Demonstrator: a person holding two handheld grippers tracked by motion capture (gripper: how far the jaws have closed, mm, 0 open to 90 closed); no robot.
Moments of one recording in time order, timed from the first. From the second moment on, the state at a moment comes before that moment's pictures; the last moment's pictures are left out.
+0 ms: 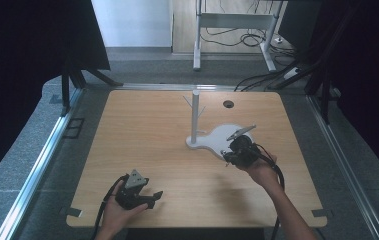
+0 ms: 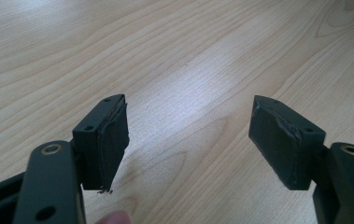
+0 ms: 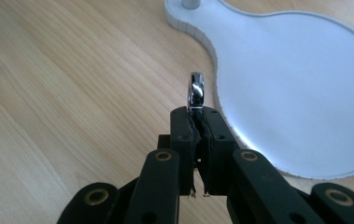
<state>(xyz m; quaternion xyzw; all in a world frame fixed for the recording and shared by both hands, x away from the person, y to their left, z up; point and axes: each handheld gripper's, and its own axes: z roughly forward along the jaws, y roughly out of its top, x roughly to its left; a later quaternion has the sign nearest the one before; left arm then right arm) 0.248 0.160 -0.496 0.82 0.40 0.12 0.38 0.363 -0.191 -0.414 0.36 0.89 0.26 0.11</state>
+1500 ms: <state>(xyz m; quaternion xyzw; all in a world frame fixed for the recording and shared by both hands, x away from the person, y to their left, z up) 0.248 0.160 -0.496 0.83 0.40 0.11 0.38 0.411 -0.171 -0.387 0.37 0.88 0.26 0.14</state>
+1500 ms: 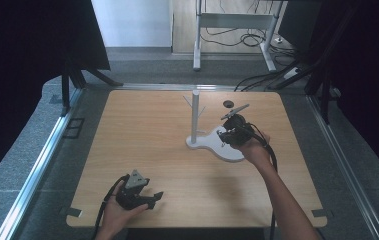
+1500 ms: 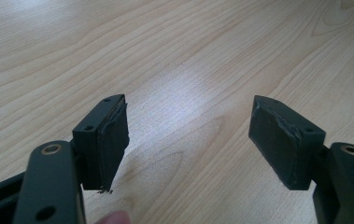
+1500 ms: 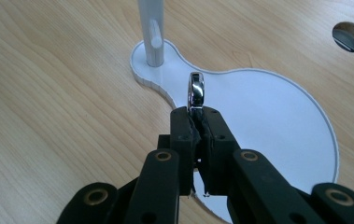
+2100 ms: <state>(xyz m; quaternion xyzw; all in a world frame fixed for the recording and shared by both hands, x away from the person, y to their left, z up) 0.248 0.162 -0.495 0.83 0.40 0.11 0.39 0.427 -0.159 -0.384 0.36 0.88 0.26 0.15</state>
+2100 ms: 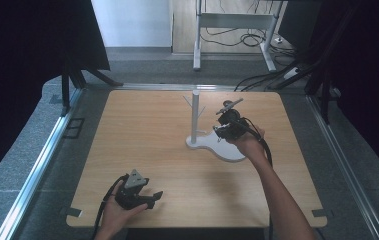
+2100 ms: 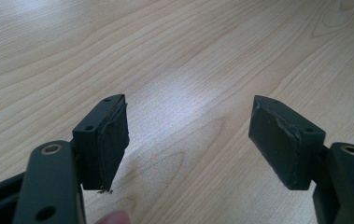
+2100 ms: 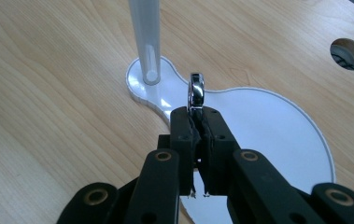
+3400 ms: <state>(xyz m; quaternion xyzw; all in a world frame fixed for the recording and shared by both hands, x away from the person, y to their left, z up) 0.248 0.166 -0.492 0.82 0.40 0.11 0.39 0.461 -0.144 -0.374 0.38 0.87 0.26 0.17</state>
